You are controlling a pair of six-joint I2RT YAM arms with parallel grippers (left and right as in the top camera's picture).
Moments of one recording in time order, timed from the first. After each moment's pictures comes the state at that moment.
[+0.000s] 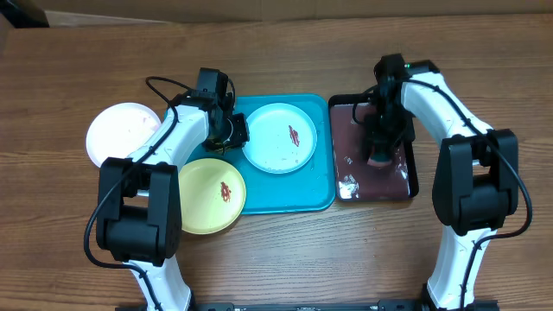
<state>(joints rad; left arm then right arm) -0.17 1.97 1.33 -0.69 0.24 -0.38 0.16 2.14 1.66 -1.19 -0.06 0.15</state>
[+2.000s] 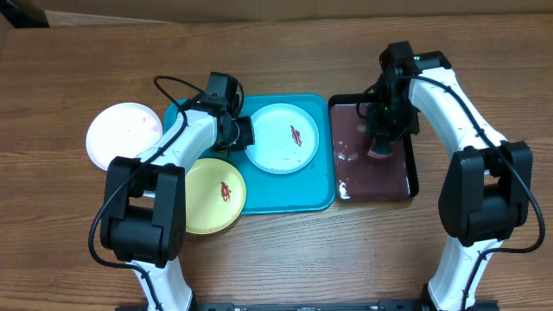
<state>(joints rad) -0.21 1.97 1.29 -0.62 0.16 -0.37 0.16 2.06 1.68 -1.22 -0.08 0.17</state>
